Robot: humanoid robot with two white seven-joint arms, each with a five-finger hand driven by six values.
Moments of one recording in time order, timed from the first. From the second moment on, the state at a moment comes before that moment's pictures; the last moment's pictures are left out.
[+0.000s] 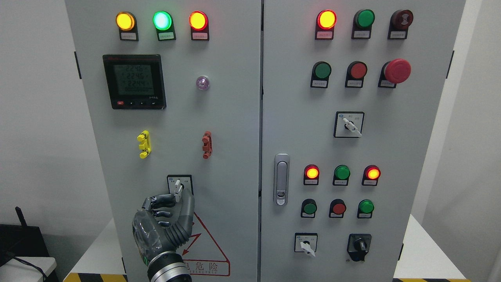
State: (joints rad) left arm -0.50 -0.11 -0.29 -1.76 -0.14 0.54 0.85; right arm 0.06 0.12 0.06 -0.14 0.00 0.05 0.14
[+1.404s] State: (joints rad) left arm -0.52 -0.11 -0.29 -1.75 -0.09 0.57 0.85; right arm 0.06 0.12 0.06 -0.14 0.00 0.05 0.14
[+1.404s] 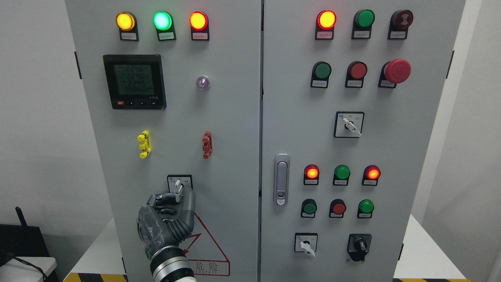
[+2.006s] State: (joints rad) left arm -0.52 -0.11 -0.29 -1.76 -0.09 0.56 0.85; right arm 0.06 0.12 0.06 -0.14 0.00 0.05 0.14
